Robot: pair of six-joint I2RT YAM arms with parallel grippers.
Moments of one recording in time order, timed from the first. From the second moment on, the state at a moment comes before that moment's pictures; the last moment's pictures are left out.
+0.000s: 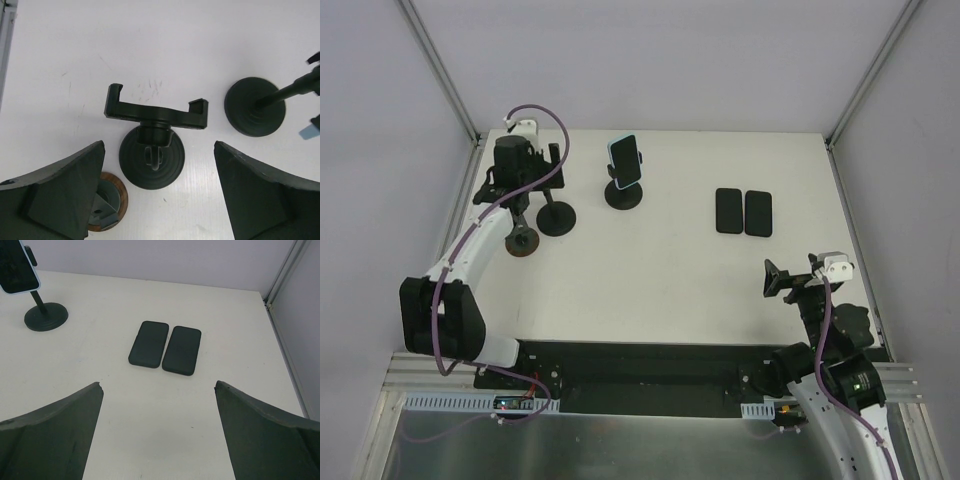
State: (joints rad) left arm -0.12 1.44 1.15 -0.21 -0.06 -0.12; right arm 0.37 0.01 0.48 -0.49 0.22 -0.04
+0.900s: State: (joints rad) left arm -0.33 1.66 1.49 -0.19 0.17 -0.16; right arm 0.40 0.01 0.48 -0.46 0.22 -0.04
